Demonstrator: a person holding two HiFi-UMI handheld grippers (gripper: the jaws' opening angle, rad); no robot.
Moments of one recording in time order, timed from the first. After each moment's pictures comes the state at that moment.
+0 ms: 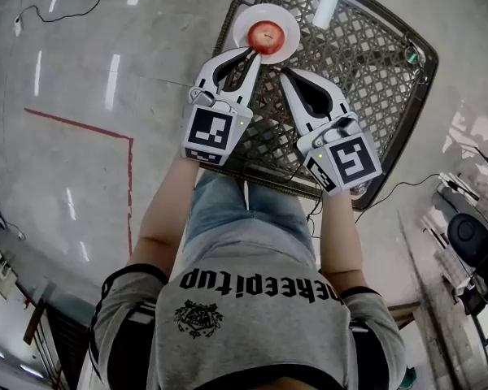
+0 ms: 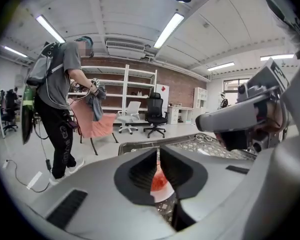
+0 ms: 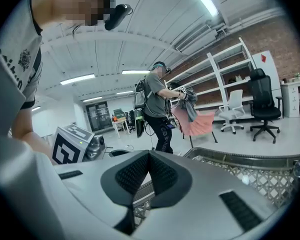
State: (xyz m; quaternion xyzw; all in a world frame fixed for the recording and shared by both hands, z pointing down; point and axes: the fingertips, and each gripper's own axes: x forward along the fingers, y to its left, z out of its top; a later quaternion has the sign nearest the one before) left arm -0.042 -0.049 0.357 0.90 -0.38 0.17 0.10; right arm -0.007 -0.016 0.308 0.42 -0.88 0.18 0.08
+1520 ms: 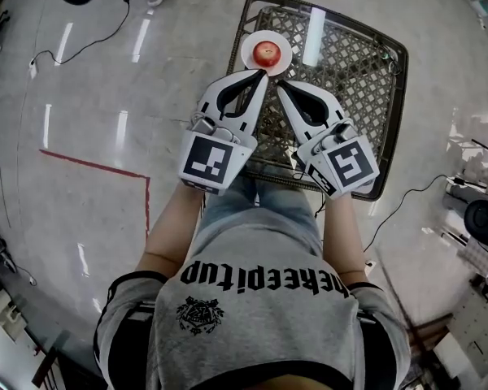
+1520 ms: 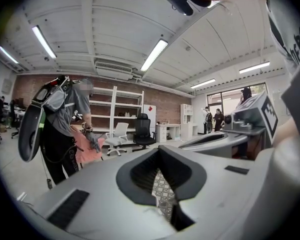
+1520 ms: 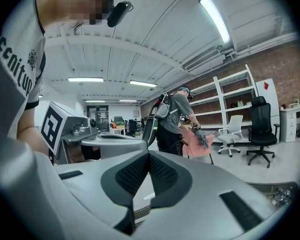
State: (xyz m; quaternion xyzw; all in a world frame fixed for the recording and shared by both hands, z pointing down) left arm -0.061 0.026 0.196 0.94 -0.32 0.08 0.04; right arm -0.043 0.043 0.199 0.45 -0.89 0.09 0.05
